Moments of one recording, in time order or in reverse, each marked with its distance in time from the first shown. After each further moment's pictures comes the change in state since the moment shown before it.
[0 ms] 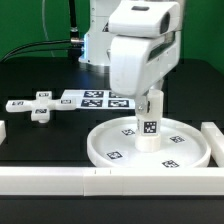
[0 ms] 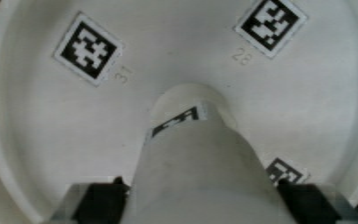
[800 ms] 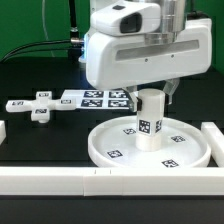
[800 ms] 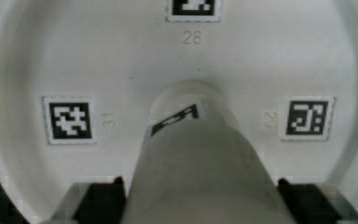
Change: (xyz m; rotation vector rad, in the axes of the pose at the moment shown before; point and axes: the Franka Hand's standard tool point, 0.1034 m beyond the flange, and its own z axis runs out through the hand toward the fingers) arm 0.001 -0.002 0.001 0.021 0.017 0.667
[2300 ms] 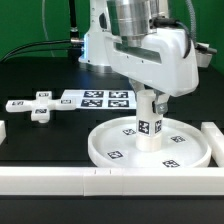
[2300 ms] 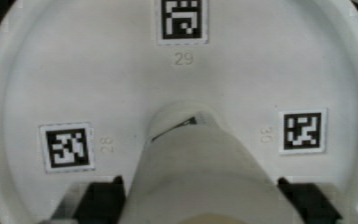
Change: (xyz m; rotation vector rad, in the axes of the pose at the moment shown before) arm 0.000 -0.001 0.001 0.154 -0.040 1.512
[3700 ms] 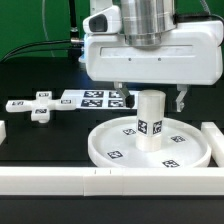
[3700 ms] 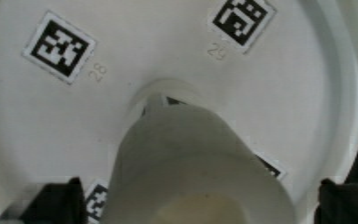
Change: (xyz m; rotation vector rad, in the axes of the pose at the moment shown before) arm 0.002 -0.008 -0.002 -0.038 0.041 -0.861
